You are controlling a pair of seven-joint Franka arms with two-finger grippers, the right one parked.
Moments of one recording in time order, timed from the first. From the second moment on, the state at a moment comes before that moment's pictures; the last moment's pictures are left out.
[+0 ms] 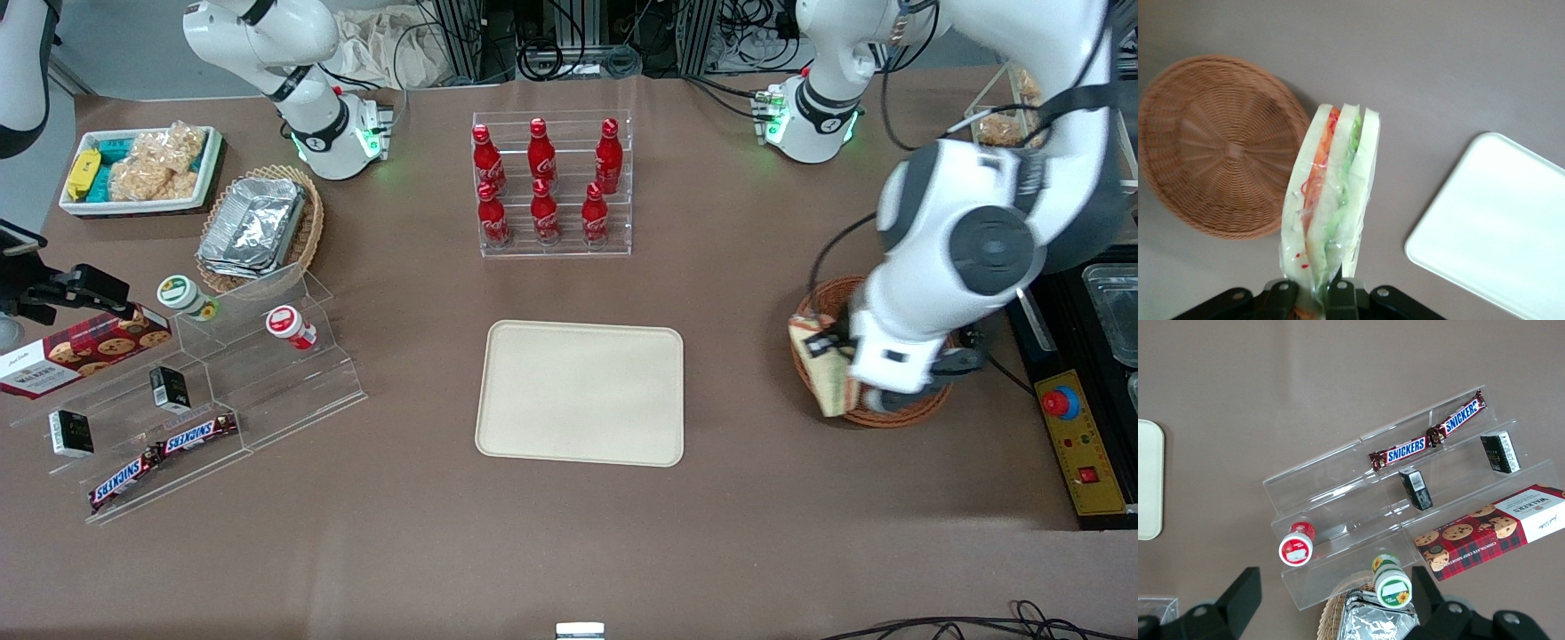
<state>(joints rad) -0.21 0.34 -0.15 -1.53 0.06 1.75 -0.74</state>
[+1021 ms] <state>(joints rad) -0.48 0.79 -0.15 -1.34 0.06 2.01 -0.82</state>
